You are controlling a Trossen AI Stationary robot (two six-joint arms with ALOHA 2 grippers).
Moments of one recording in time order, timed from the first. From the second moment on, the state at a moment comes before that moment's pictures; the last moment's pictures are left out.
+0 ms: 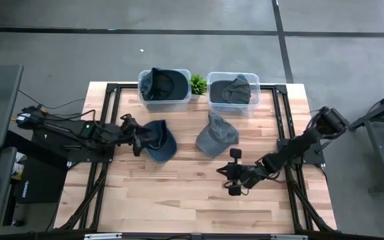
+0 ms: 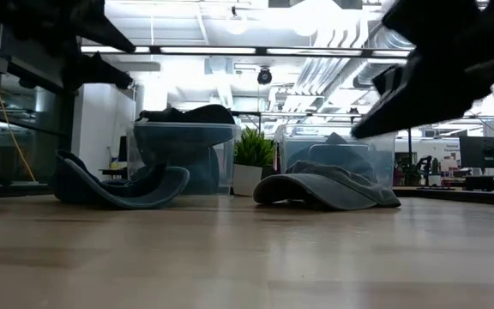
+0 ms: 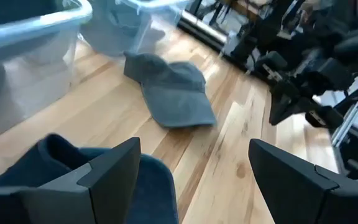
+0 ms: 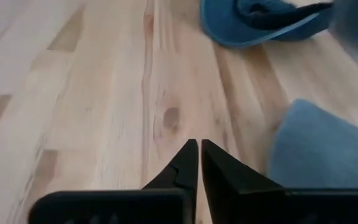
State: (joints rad) left arm -0.24 0.61 0.46 -0.22 -0.46 -0.63; right arm 0.55 1.54 0.60 0.27 0.58 0.26
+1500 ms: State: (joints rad) left arm -0.30 0.80 0.46 -0.05 -0.47 -0.64; right arm 0.00 1.47 0.60 0.00 0.30 0.34
